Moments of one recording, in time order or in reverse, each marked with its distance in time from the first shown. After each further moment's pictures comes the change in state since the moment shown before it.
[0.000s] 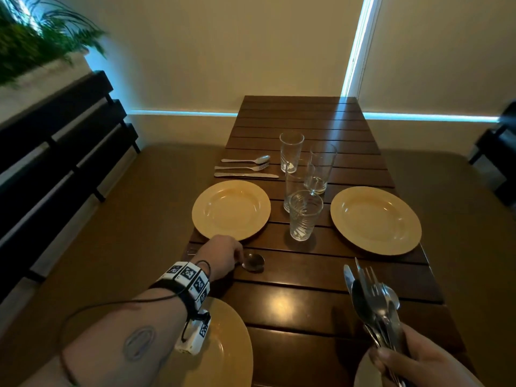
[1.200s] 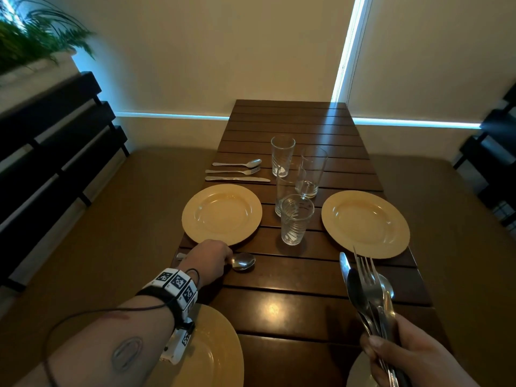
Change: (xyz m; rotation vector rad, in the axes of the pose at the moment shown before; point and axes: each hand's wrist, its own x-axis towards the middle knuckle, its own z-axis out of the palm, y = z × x) left_hand 0.009 -0.010 0.005 0.204 0.007 0.107; right_hand -0.015 -0.029 0.011 0.394 -0.049 -0.017
